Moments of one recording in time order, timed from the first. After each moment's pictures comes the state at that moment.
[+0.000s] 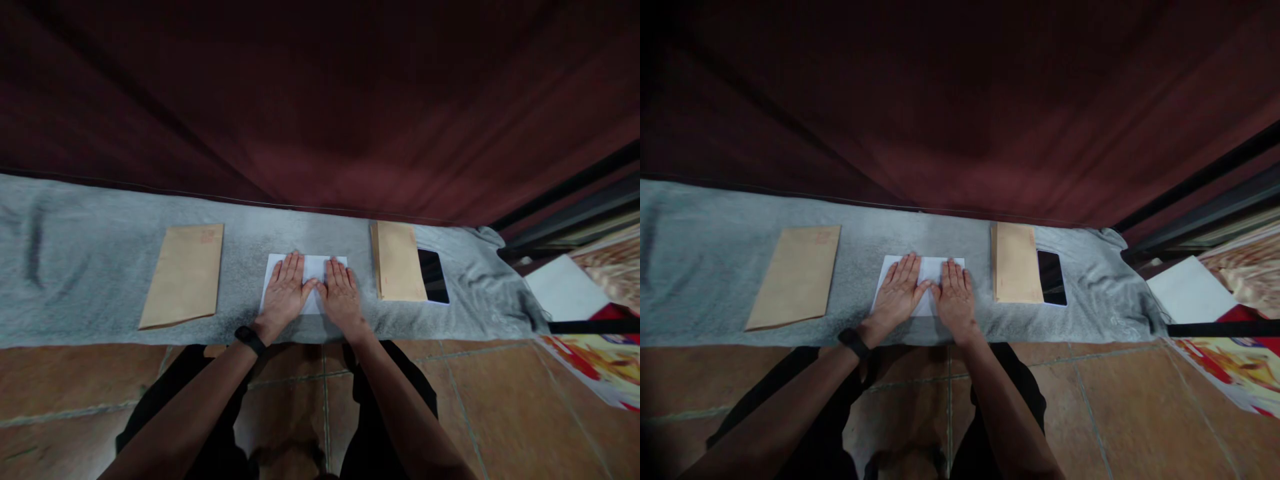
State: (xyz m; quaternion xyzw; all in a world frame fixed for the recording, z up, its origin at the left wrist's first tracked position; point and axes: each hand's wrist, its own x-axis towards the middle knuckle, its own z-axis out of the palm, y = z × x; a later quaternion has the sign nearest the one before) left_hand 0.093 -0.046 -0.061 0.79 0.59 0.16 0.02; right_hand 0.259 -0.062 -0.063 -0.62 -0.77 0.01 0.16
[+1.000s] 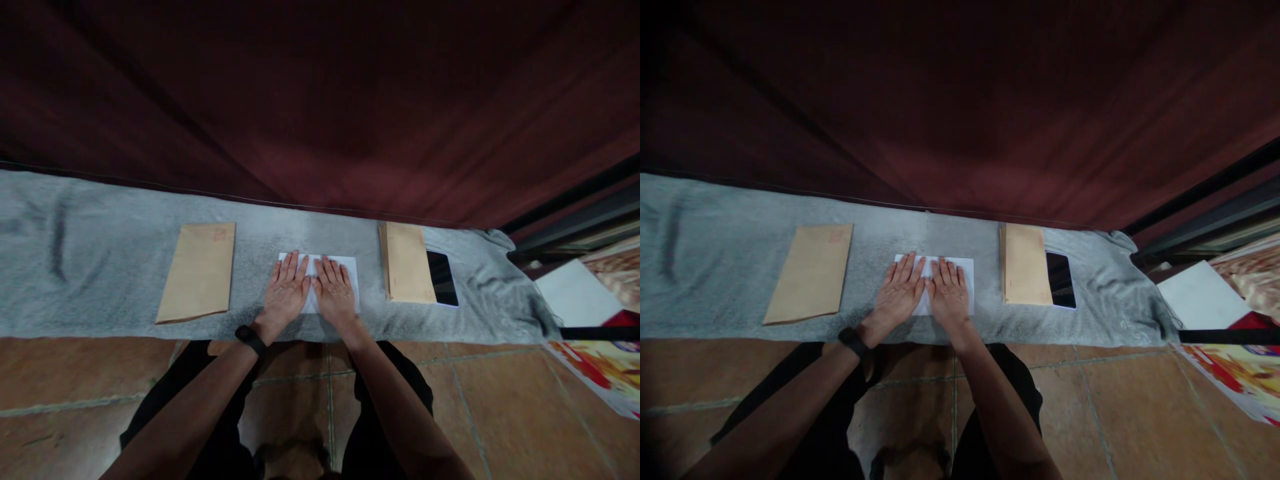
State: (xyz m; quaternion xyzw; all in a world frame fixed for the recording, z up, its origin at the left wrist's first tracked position) left_hand 0.075 -0.051 -0.052 0.78 0.61 0.13 0.03; right_hand 0.226 -0.054 -0.054 -0.60 -0.79 0.07 0.13
